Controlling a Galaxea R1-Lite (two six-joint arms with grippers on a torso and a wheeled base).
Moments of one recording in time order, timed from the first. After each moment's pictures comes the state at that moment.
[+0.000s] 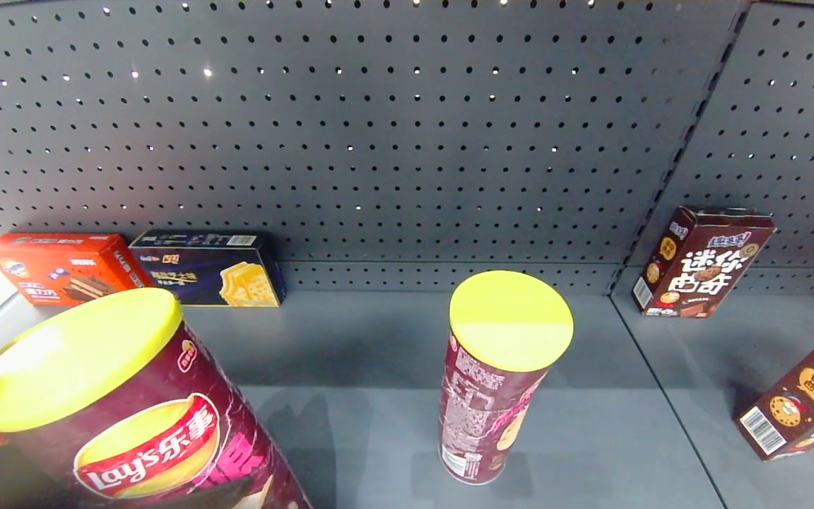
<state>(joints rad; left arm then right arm) -0.56 0.96 -0.50 -0.24 -0.43 0.09 0.24 0.55 -0.38 -0.38 -0.64 -0.14</state>
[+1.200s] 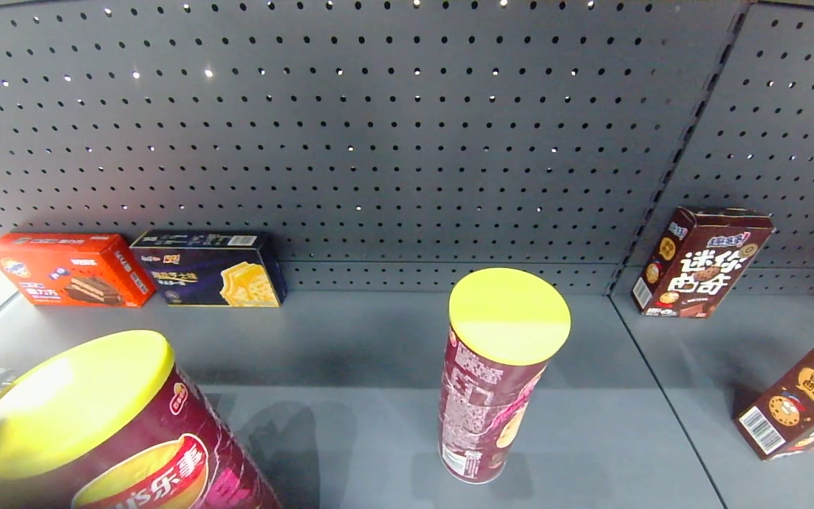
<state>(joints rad) -0.54 0.92 -0.43 -0.24 -0.43 0.09 0.21 0.09 0.00 -0.06 0.04 -0.07</state>
